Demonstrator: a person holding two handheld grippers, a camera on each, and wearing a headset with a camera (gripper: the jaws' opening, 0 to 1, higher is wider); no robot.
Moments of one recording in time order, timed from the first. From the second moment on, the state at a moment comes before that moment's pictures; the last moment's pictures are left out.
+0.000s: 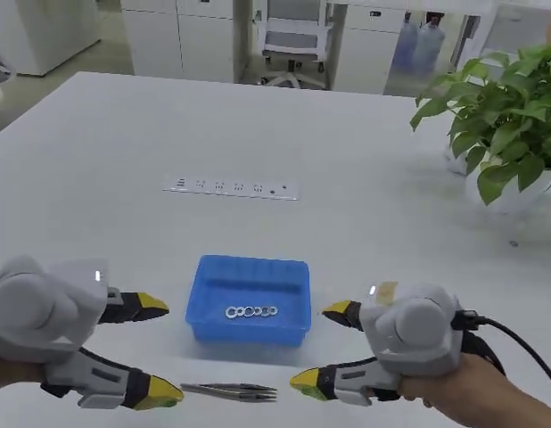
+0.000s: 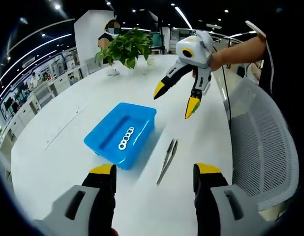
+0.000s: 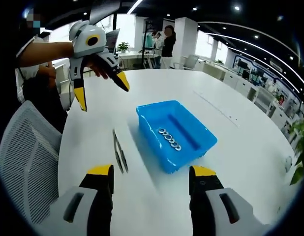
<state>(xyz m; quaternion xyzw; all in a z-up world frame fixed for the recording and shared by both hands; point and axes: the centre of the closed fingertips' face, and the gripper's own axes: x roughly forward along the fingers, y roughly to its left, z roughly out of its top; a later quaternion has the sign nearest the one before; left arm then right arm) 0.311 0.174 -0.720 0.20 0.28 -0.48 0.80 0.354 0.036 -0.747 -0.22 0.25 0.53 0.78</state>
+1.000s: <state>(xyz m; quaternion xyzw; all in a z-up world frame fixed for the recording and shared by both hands) 0.324 0.172 -0.699 0.17 0.23 -0.47 0.83 0.347 0.005 -0.739 -0.16 0.23 0.54 0.80</state>
